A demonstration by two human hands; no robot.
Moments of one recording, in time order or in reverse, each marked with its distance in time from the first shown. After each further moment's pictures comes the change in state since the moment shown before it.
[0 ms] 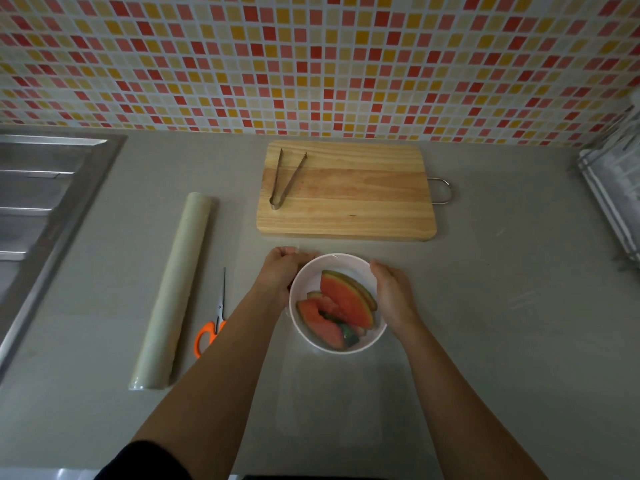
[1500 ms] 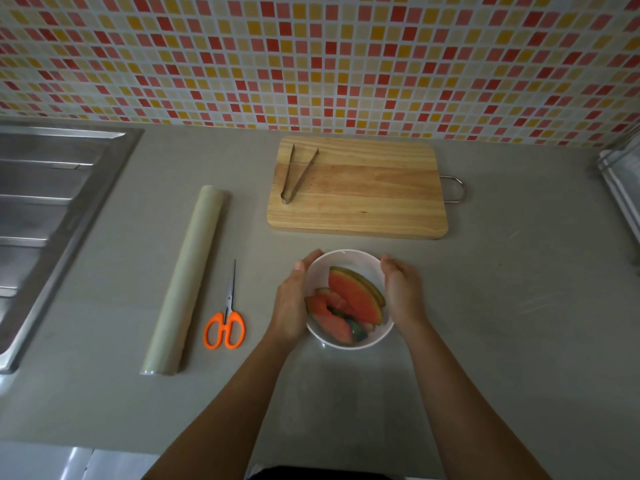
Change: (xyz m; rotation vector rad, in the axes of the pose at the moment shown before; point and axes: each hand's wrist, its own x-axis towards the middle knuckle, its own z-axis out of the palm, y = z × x) left_hand -0.035 -0.057 -0.012 0.106 -0.170 0.466; right_hand 0.000 0.000 0.005 0.023 0.100 -0.096
